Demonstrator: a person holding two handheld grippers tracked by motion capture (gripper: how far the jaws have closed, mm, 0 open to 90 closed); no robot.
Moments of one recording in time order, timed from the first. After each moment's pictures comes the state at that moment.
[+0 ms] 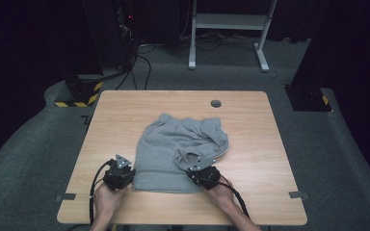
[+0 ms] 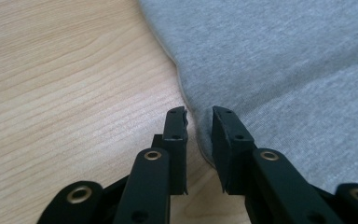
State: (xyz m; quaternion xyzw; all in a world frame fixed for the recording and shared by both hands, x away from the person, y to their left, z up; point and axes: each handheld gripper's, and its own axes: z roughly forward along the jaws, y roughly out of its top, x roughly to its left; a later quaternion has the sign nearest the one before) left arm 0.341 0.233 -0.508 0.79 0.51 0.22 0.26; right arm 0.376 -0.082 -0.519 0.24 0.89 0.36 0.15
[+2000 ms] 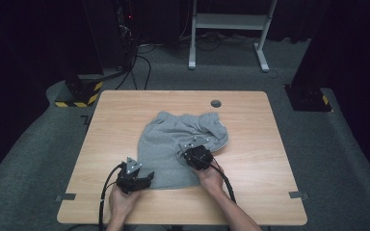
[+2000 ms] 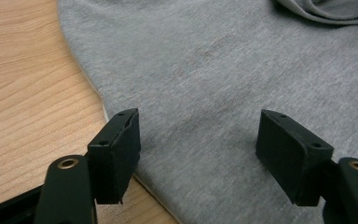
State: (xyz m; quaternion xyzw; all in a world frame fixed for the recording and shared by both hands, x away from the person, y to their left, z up) left arm 0.341 0.202 -0.527 0.77 0.48 0.22 0.35; right arm 0.424 -0.055 -0.498 0.34 0.86 0.35 0.16
